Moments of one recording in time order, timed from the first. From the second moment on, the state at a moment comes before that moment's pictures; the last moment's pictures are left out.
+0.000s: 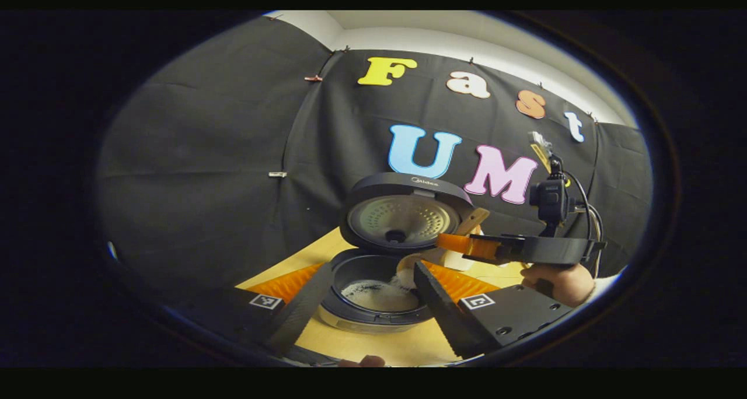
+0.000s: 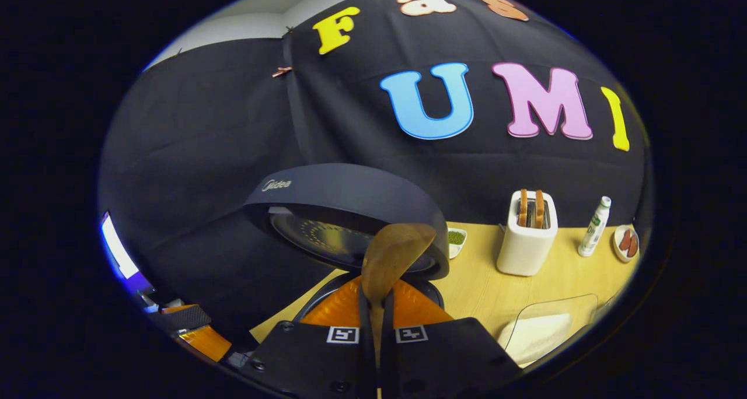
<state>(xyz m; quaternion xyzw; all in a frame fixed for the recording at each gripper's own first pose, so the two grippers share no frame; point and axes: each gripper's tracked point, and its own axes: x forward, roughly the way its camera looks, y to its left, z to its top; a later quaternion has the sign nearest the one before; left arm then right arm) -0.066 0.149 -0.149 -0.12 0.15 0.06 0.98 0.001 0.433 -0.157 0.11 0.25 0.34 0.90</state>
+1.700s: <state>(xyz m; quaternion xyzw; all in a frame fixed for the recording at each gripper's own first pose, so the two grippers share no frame) -0.070 0.152 -0.154 -0.12 0.14 0.08 0.98 -0.023 0.414 -0.099 0.20 0.23 0.39 0.87</state>
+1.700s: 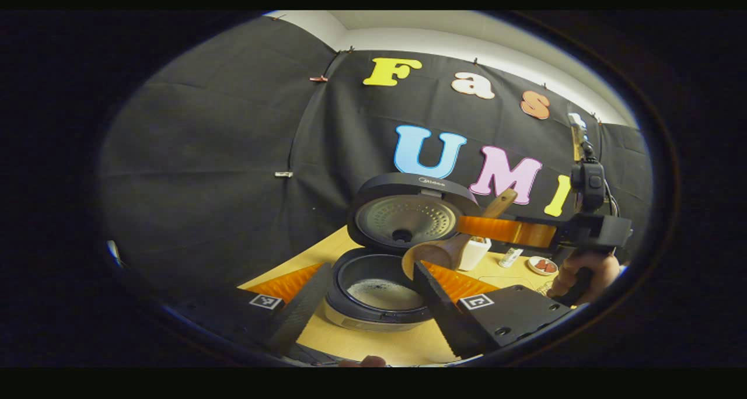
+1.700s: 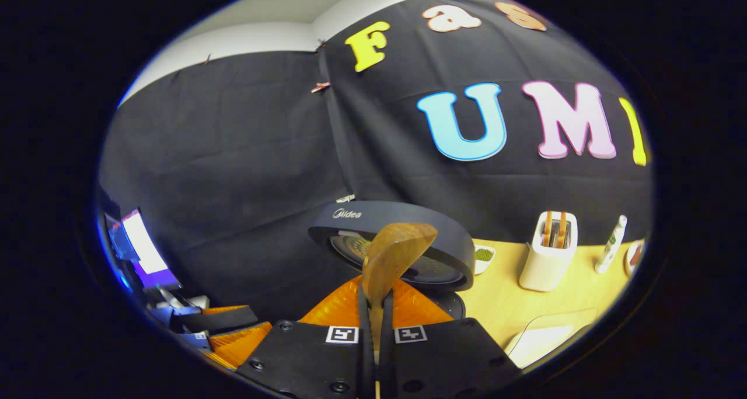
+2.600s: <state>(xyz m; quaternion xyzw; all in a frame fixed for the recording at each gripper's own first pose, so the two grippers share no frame) -0.047 0.081 -0.138 -0.09 0.14 0.03 0.99 0.042 0.120 -0.096 0.21 0.17 0.19 0.94</state>
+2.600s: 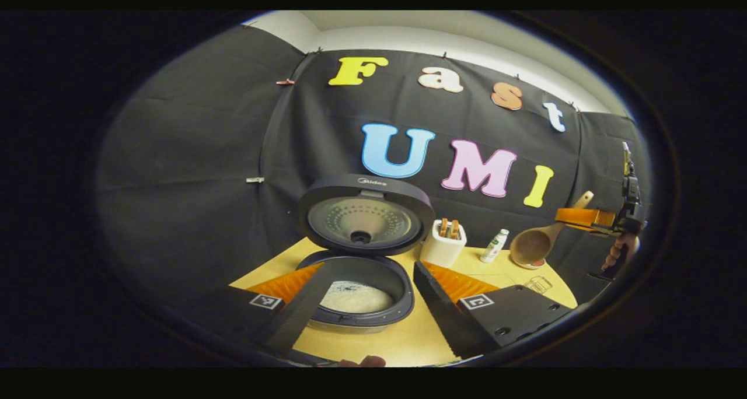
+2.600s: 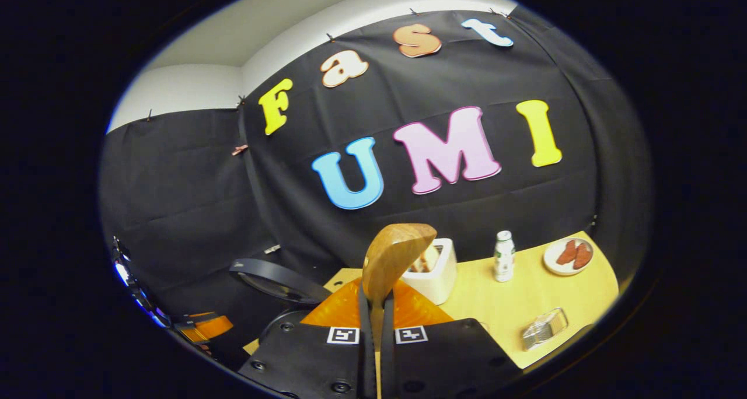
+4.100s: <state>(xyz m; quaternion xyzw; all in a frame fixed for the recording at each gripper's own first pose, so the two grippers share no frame) -0.031 0.002 -0.114 -0.06 0.16 0.05 0.98 0.084 -0.077 -0.373 0.16 0.40 0.07 0.90</state>
